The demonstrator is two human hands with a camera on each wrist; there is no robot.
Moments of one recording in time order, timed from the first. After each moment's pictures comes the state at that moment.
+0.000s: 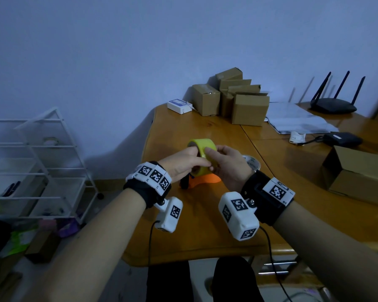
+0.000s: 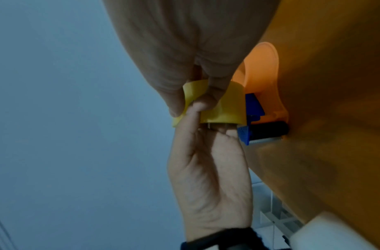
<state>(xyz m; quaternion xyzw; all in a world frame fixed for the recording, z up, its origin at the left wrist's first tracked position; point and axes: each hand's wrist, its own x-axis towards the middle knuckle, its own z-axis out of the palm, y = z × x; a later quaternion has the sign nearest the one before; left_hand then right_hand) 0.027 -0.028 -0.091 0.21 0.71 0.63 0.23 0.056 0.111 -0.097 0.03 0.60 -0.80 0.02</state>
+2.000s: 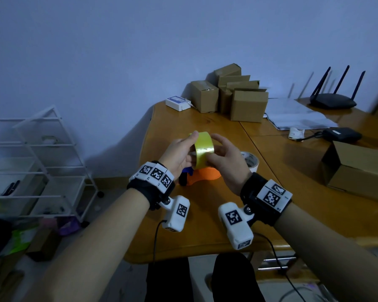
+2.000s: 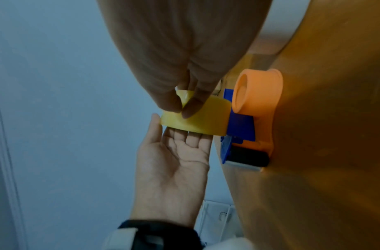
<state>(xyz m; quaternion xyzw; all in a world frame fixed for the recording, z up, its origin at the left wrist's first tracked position) 0.012 -0.025 -0.100 0.04 0.62 0.77 0.14 0.058 0.119 -0.113 -0.05 0.70 -0.71 -0.07</state>
